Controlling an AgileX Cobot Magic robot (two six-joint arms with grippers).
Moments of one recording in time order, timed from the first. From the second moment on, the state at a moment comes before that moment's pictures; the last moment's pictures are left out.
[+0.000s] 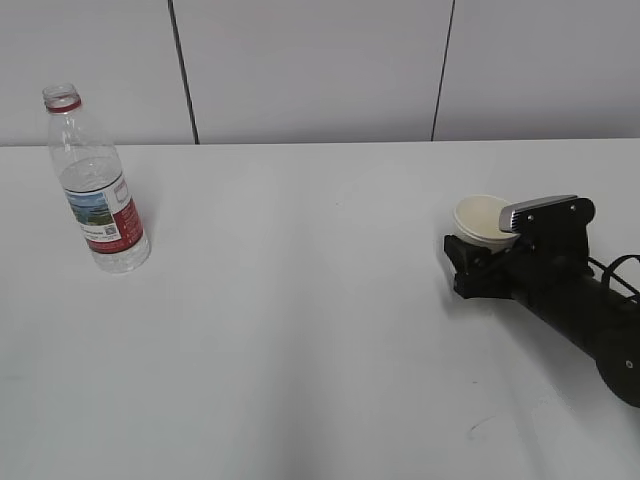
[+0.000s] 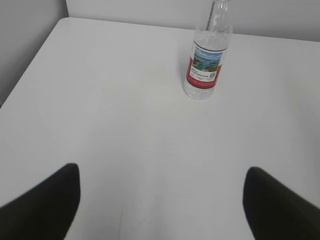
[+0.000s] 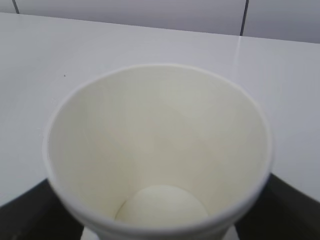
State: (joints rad) left arm -0.01 -0.02 -0.55 0.08 1.08 -0.12; right arm 0.10 2.17 -0.66 -0.16 -1.15 0.01
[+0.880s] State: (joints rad) left arm -0.01 -0.02 -0.55 0.08 1.08 -0.12; right arm 0.10 2.17 -0.66 -0.21 -1.15 -0.01
